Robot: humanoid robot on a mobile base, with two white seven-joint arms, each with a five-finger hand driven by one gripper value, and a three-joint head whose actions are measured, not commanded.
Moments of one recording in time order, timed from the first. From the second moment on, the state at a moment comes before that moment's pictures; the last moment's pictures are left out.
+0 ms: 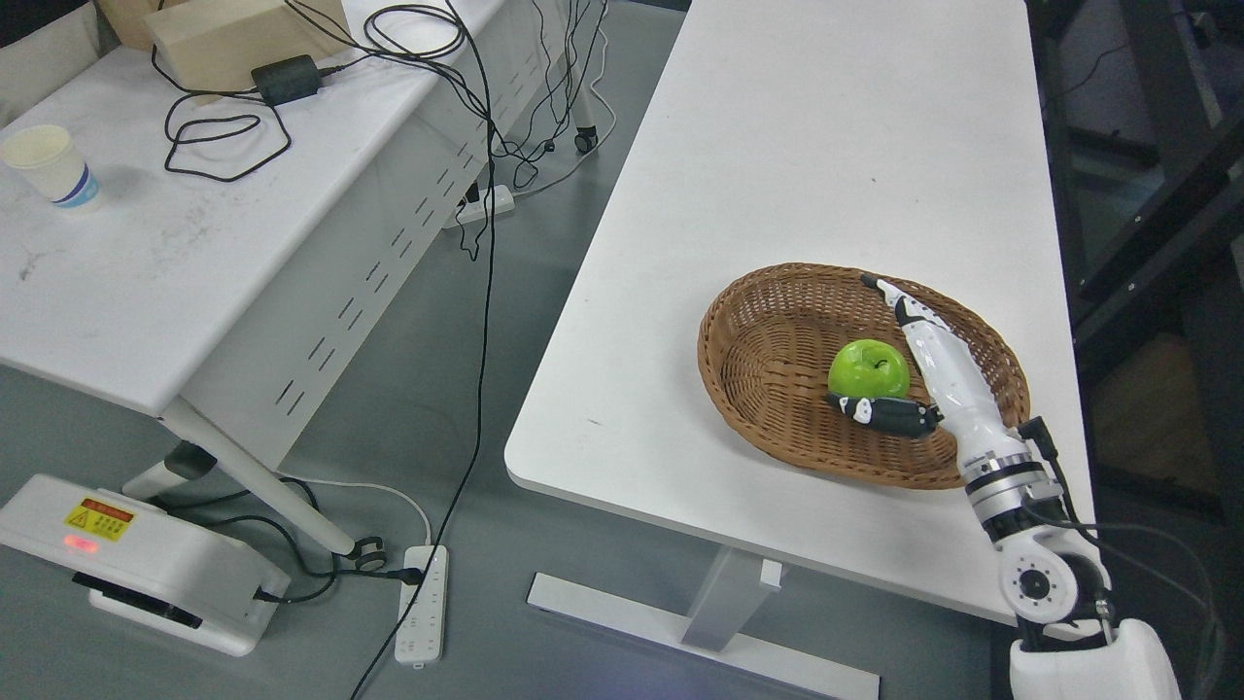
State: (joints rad) left arm 0.00 0.00 0.10 -0.05 -0.06 -0.01 -0.21; right arm -0.05 -0.27 0.04 -1.66 0.63 -0.17 0.18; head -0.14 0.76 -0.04
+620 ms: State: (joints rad) left arm 0.00 0.00 0.10 -0.05 -0.06 -0.01 -0.21; right arm -0.10 -0.32 0.09 -1.56 0.67 -0.20 0.19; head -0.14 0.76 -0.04
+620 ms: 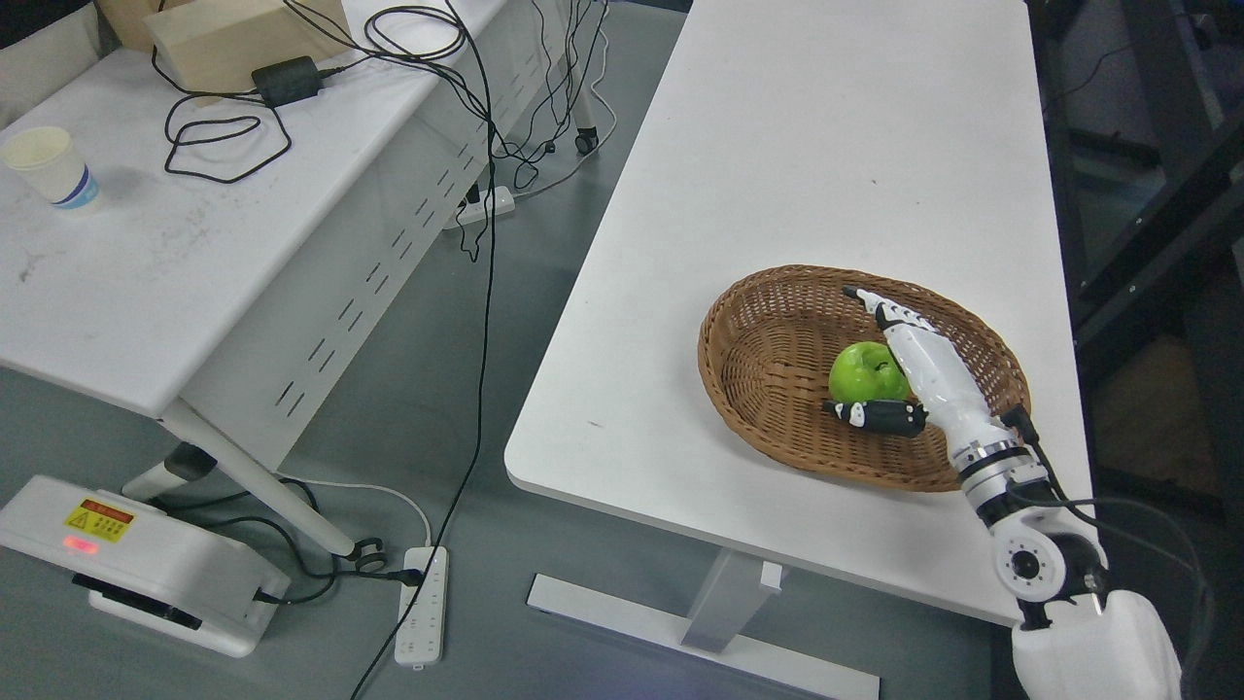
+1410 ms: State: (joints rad) left arm 0.00 0.00 0.10 -0.05 -0.06 -0.01 -0.21; right arm -0.18 -0.34 0.18 -1.45 0.72 -0.20 0.18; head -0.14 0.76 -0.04
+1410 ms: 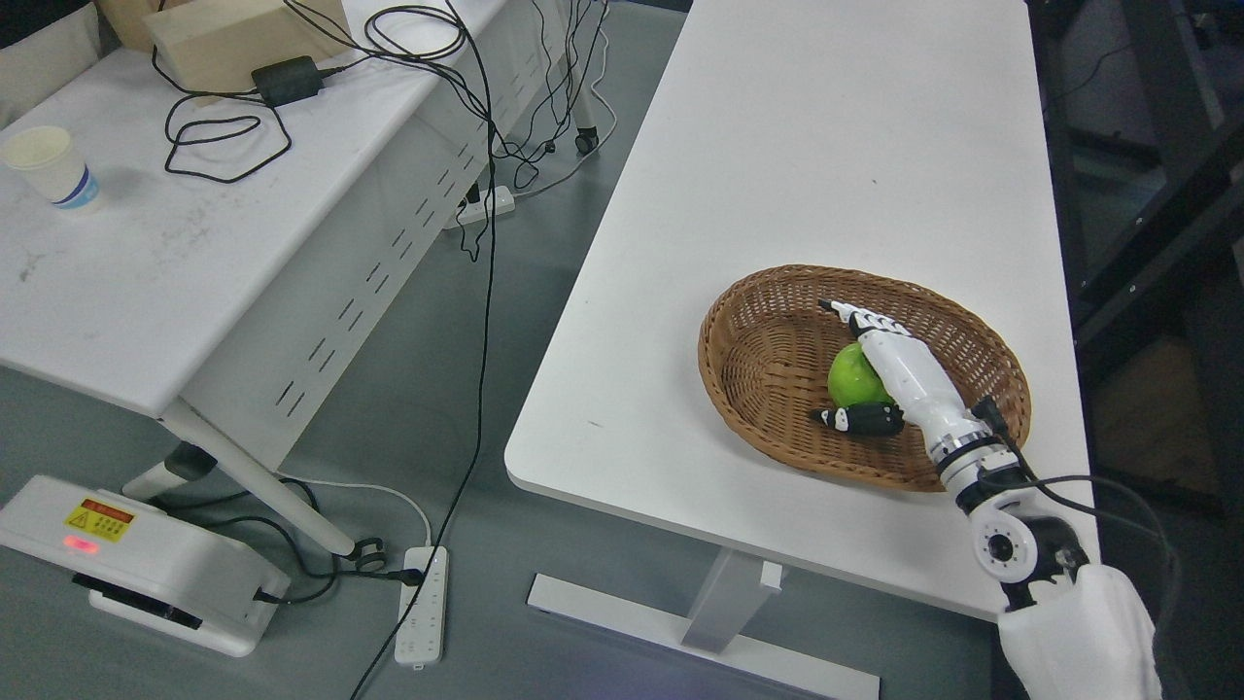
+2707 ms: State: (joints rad) left arm 0.00 0.00 0.10 -0.05 -0.06 -0.01 -0.21; right arm -0.14 -0.36 -0.01 -1.41 0.48 -0.27 0.24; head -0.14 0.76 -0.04
